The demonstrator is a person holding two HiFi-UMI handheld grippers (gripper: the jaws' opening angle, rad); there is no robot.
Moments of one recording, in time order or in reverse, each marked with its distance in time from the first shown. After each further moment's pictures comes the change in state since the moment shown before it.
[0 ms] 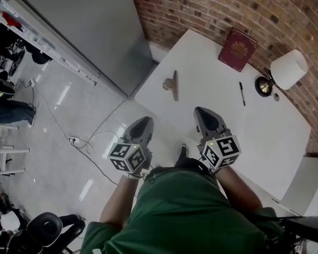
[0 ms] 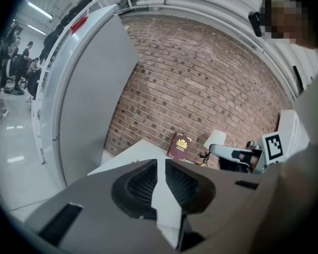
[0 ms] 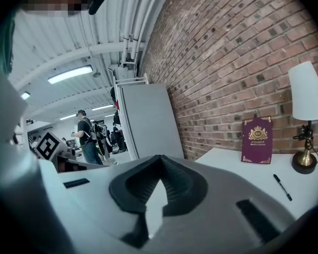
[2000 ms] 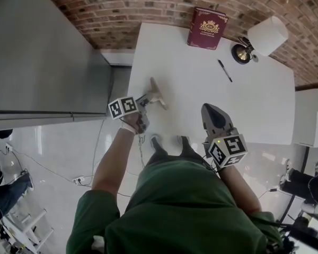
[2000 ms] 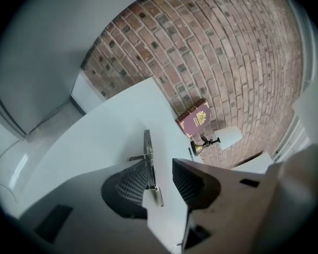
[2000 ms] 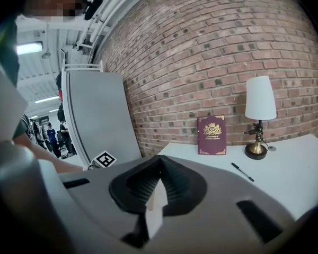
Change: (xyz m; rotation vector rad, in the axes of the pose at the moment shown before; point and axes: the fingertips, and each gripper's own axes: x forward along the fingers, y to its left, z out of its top) left arm 0.269 0.117 -0.091 -0.459 0.687 -0.354; right arm 0.039 -0.061 -0.001 0.119 0.065 -0.552
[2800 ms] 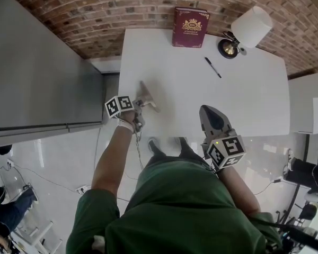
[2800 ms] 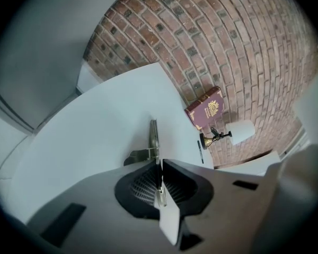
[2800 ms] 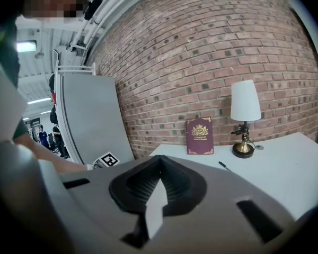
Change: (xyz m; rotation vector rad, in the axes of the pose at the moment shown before) left arm 0.033 0.005 -0.014 -0.036 0.121 0.107; right arm -0.030 -0.031 -0.001 0.034 -0.023 -0.080
